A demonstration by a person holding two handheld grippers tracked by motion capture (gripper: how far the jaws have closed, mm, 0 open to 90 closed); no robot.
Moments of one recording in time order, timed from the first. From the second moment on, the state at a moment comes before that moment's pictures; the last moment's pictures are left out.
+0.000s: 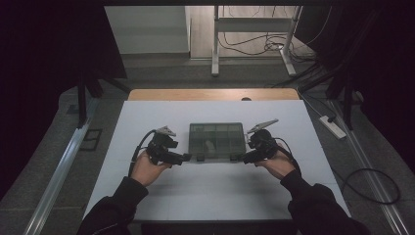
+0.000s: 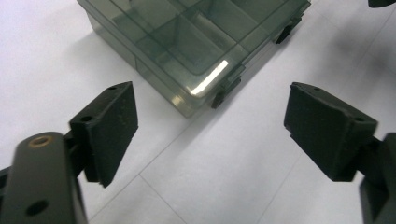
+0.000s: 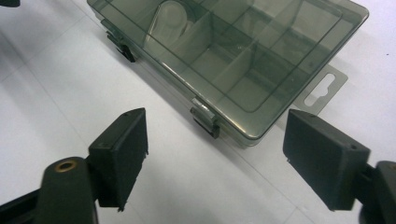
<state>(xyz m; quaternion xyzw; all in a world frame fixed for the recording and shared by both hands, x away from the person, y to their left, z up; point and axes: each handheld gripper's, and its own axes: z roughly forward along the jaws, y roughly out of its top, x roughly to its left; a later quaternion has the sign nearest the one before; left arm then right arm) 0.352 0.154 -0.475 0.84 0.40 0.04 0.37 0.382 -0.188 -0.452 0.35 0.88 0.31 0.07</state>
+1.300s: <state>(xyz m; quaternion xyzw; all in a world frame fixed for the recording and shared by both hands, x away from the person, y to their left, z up) 0.321 0.183 -0.475 0.83 0.40 0.07 0.39 0.357 -0.212 -0.453 0.34 0.87 0.33 0.09</state>
